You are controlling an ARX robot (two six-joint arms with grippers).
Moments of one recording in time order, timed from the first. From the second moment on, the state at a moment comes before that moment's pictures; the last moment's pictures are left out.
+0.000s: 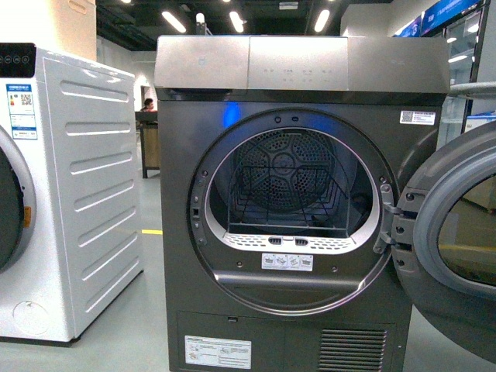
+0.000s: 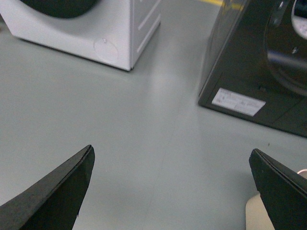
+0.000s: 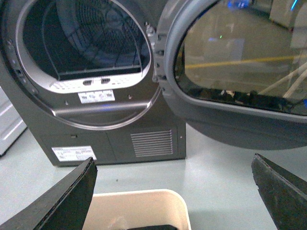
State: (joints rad) left arm 0.33 1.20 0.47 0.37 0.12 0.00; right arm -0.18 0.91 0.24 0.58 -0.15 0.08
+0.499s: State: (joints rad) left arm -0.10 2.02 1.01 0.30 -0.02 0.07; right arm -0.13 1.90 0.69 0.60 -0.09 -0.02
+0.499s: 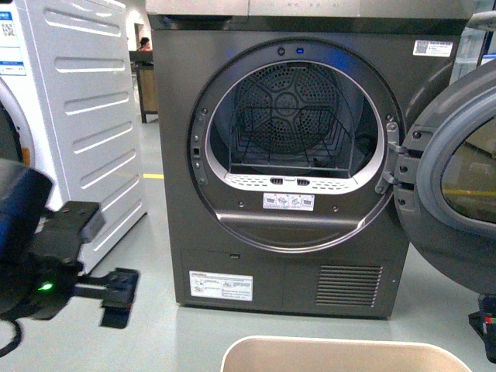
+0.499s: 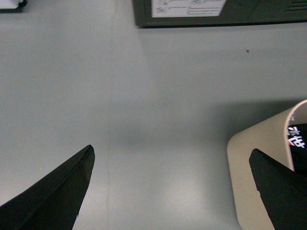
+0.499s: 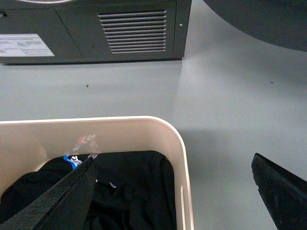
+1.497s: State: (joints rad) left arm -0.50 2.45 1.42 -0.02 -0.21 -0.37; right arm -0.14 2.29 0.91 0.62 0.00 -0.16
